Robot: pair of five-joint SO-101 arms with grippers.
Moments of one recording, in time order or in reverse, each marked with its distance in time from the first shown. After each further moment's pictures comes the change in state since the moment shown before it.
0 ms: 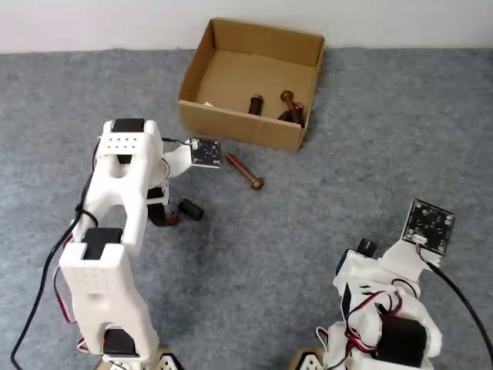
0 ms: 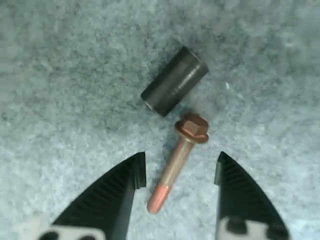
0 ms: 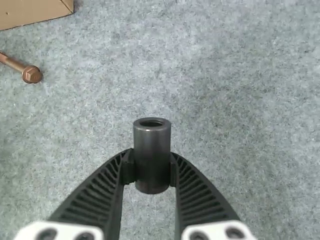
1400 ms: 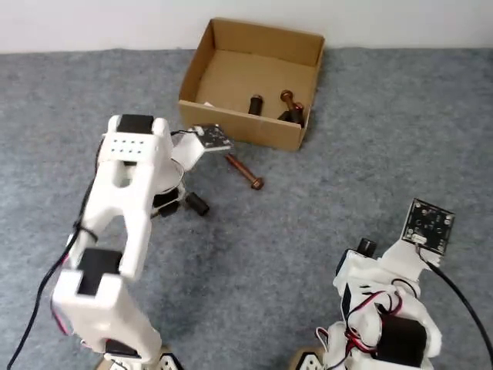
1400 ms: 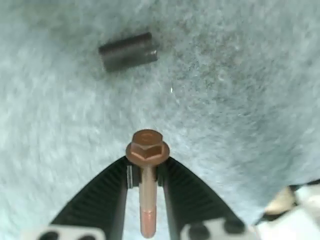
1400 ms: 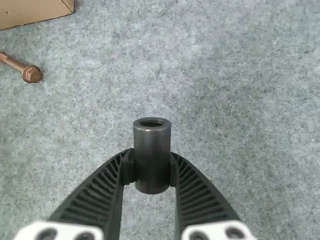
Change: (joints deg) left arm 4.9 -19.0 7.1 13.1 32.0; right arm -0.1 0.0 0.0 0.0 0.2
